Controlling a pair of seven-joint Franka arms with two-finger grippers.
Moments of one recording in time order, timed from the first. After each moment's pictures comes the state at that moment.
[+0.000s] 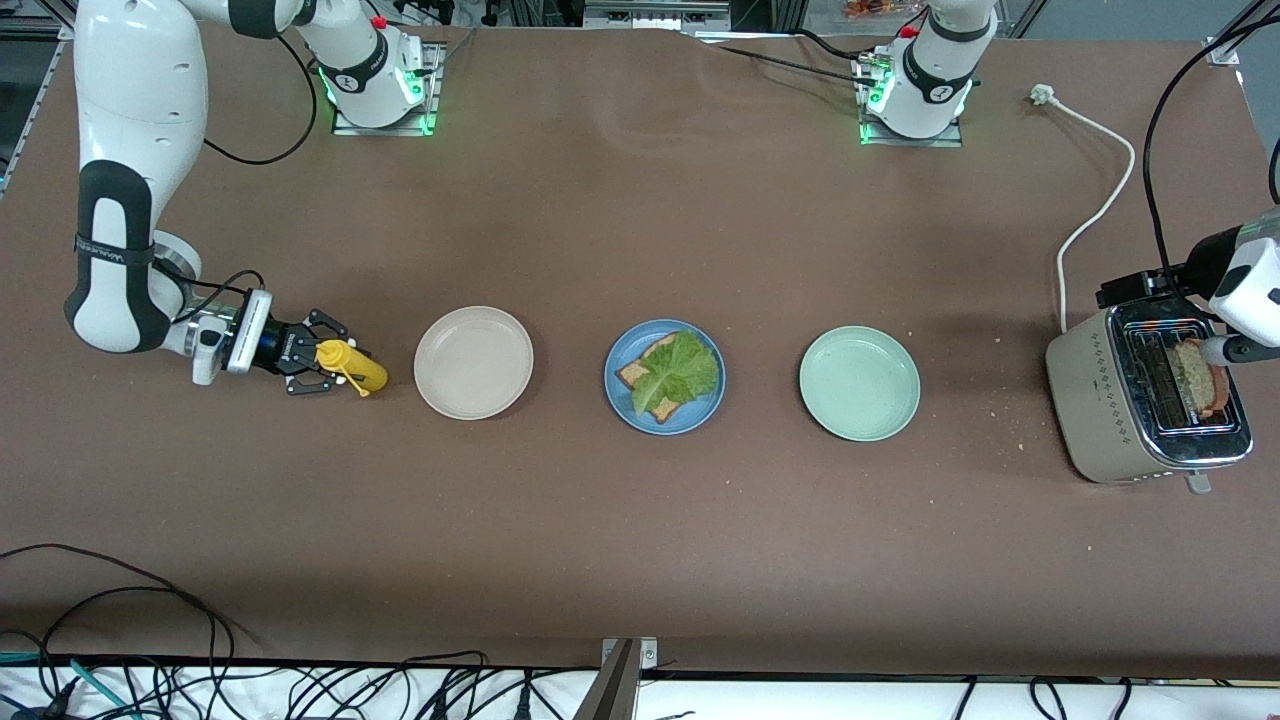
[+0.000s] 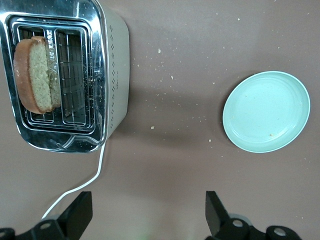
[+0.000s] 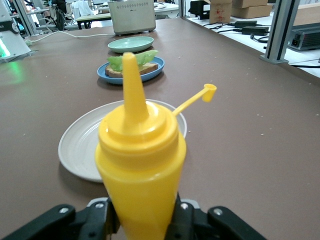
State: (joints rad) left arm 0.53 0.19 -0.46 -1.61 0.11 1.55 -0.11; right arm 0.38 0.73 -0.69 -1.99 1.51 1.58 -2.52
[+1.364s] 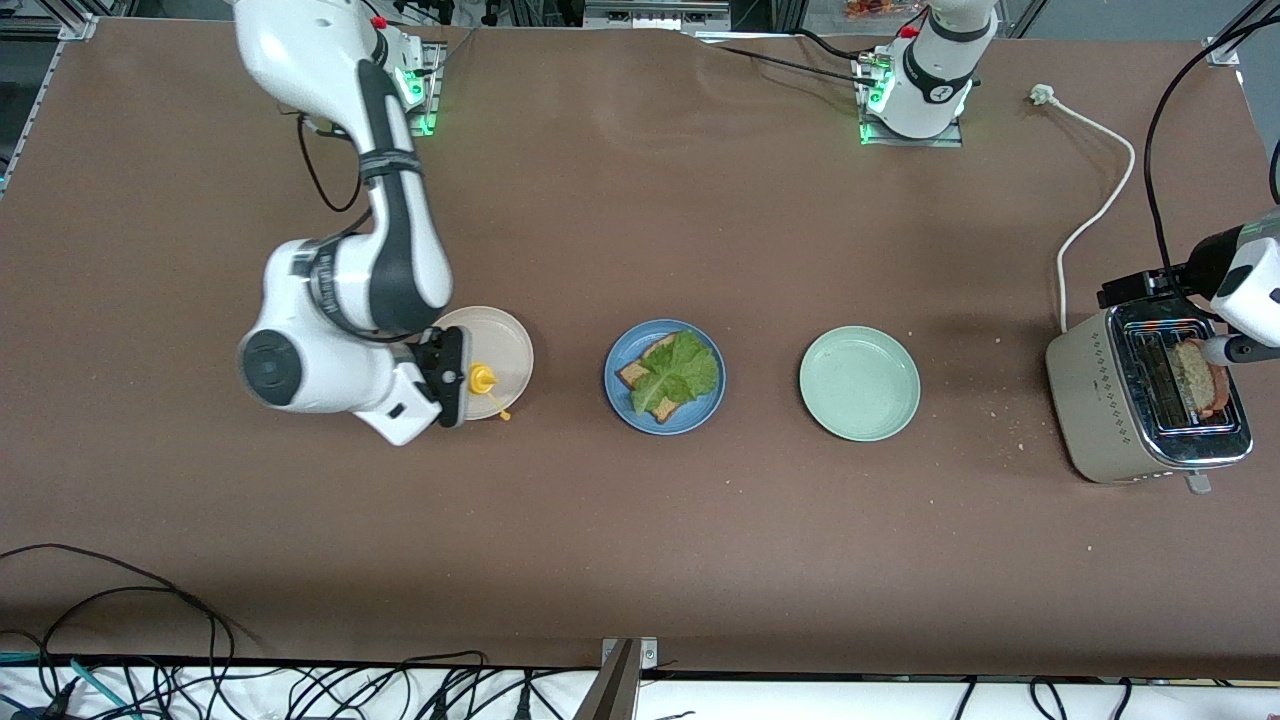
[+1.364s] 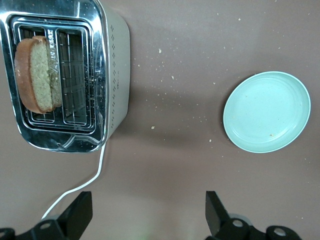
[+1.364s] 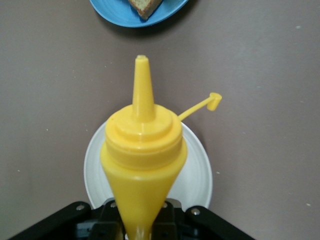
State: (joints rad) left arm 0.54 0.19 -0.46 -1.61 0.11 1.55 -0.11; right arm 0.84 0.73 -0.68 -1.43 0.63 1.75 -1.44
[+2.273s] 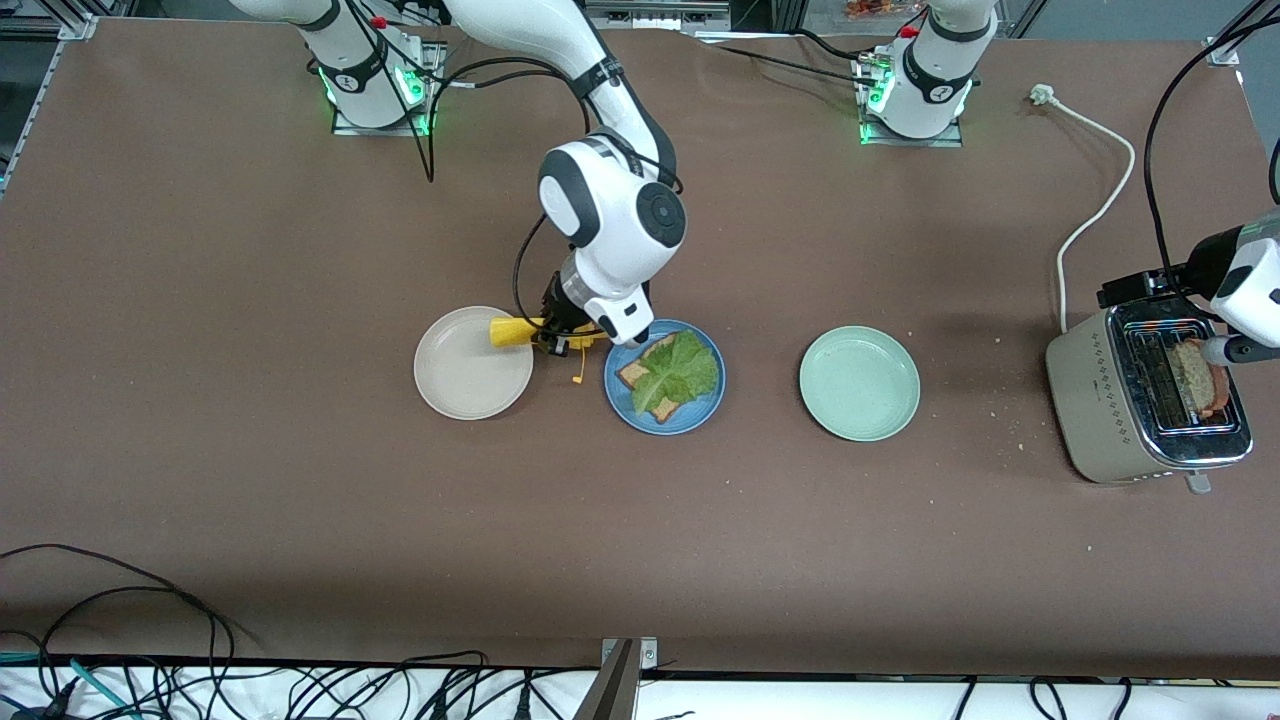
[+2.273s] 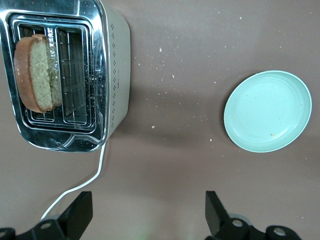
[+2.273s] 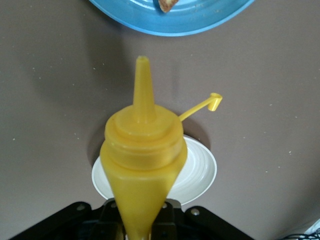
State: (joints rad) left arm 0.54 0.19 -0.46 -1.61 0.11 1.55 -0.11; right arm 1.26 0.84 -0.67 -1.37 0.00 1.79 -0.84
